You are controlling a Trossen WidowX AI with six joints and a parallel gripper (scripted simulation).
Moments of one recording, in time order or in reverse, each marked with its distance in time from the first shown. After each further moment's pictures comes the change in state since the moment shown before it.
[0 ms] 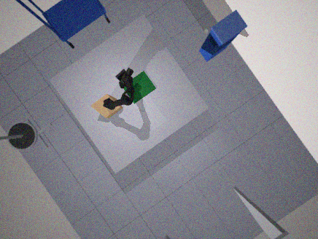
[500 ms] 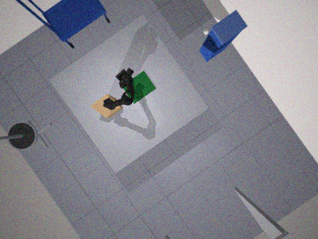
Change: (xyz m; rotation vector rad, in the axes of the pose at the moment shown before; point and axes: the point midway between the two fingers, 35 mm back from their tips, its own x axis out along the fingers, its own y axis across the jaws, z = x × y) arm 0.003 0.000 0.000 0.000 0.001 0.000
